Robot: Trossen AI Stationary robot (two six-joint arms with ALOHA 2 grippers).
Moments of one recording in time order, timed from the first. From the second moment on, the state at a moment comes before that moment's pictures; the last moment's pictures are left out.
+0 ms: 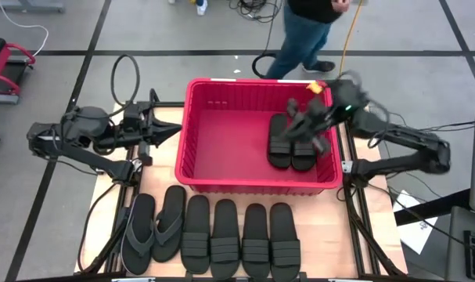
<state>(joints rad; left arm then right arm) -0.18 0.86 1.25 -0.40 -0.34 -0.32 -0.31 1.09 1.07 0.16 -0.81 0.26</state>
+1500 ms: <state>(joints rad) -0.18 0.79 1.25 -0.66 -0.34 -0.34 0.50 1.32 0.81 -0.21 -0.52 0.60</state>
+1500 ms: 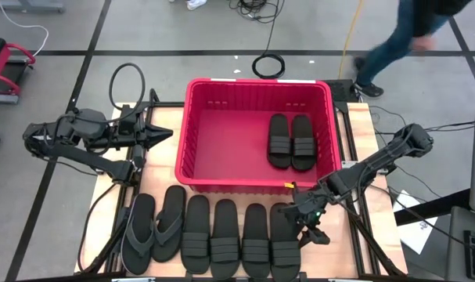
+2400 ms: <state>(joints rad) -0.18 0.79 1.25 -0.66 -0.34 -0.34 0.56 1.57 0.69 0.10 -0.49 0.74</state>
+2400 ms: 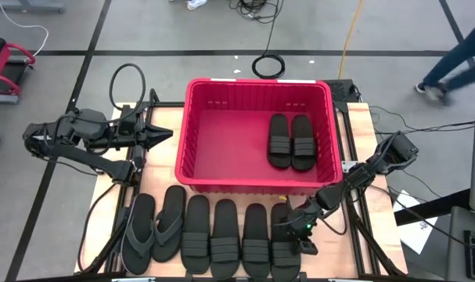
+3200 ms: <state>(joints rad) -0.18 0.79 1.25 -0.67 -0.33 -0.32 0.58 1.42 0.92 -0.03 -0.55 0.66</state>
